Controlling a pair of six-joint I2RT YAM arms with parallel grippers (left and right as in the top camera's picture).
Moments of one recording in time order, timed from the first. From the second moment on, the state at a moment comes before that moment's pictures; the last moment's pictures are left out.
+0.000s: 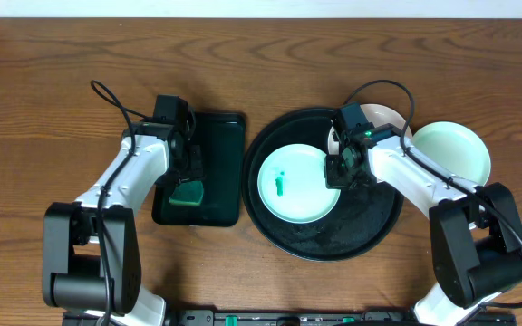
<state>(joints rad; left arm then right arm) -0.10 1.72 1.05 -0.77 0.02 -0.28 0.39 1.82 1.10 -0.73 -0.06 0.39</state>
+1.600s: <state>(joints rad) -0.09 1.28 1.05 -0.79 0.06 -0.23 0.39 1.82 1.10 -0.74 -0.01 0.40</state>
